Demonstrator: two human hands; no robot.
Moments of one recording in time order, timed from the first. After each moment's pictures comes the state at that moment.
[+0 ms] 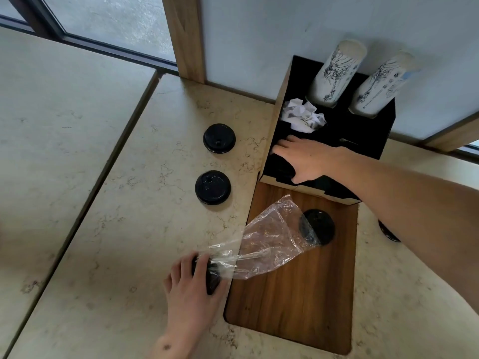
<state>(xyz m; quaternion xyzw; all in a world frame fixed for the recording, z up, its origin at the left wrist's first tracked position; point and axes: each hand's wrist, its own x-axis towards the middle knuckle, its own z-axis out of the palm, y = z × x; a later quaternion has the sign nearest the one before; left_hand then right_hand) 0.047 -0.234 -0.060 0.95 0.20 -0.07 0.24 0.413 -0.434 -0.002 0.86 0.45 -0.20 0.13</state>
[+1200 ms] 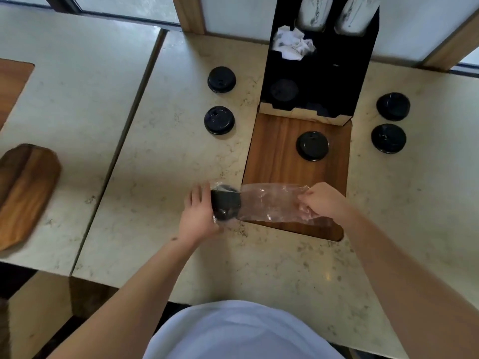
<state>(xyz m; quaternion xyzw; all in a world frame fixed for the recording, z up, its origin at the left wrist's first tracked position) 0.001 -0.220 -0.032 0.93 0.14 -0.22 0.26 0.108 -0.506 -0.013 0.84 -0.18 -0.41 -0.30</state>
